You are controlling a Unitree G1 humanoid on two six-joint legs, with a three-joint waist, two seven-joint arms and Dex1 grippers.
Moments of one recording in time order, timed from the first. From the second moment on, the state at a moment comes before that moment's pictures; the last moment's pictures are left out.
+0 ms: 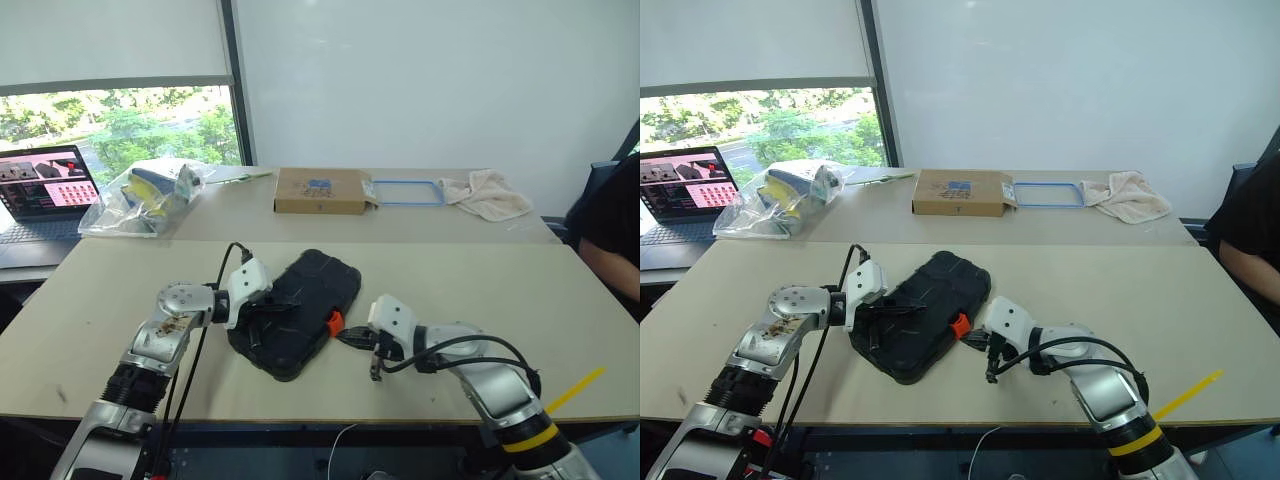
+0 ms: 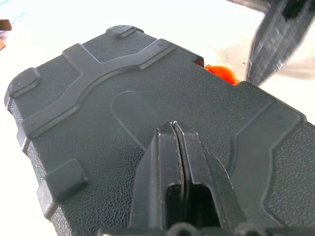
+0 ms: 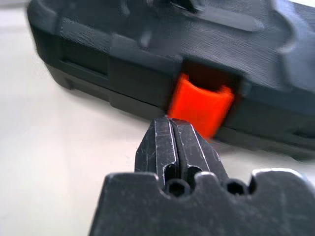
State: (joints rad) left arm -0.56 0.58 -0.16 0.19 -0.19 0.18 -1.13; right arm -0.37 -0.53 0.24 -0.19 0.10 0.37 0.89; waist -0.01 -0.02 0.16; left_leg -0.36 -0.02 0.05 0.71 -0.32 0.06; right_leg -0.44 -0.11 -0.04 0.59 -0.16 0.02
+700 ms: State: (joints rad) left arm -0.56 0.59 -0.17 0.20 -0.19 0.18 -1.13; right arm -0.44 -0.46 0.30 -0.02 0.05 0.29 0.89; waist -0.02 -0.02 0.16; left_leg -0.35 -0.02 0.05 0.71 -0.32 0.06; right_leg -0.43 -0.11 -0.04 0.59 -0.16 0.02
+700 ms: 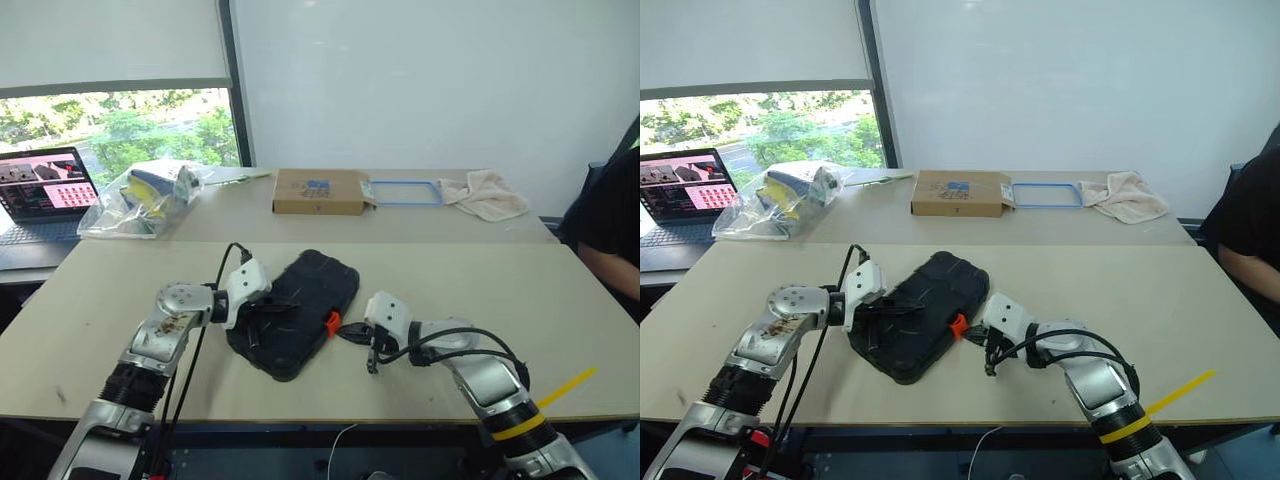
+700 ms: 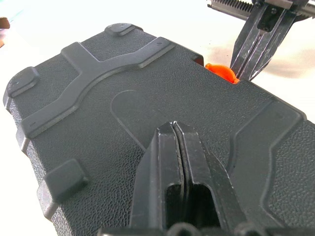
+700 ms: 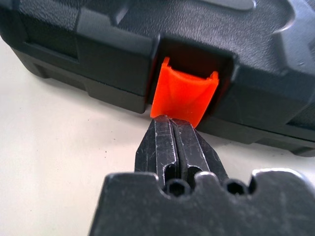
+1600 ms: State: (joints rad) left arm -0.56 0.58 -0.17 0.21 -0.19 0.18 -1.14; right arm -0.47 -0.35 0.31 0.07 0.00 0.27 0.84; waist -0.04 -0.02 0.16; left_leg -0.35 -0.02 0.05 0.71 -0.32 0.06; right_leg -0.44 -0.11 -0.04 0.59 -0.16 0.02
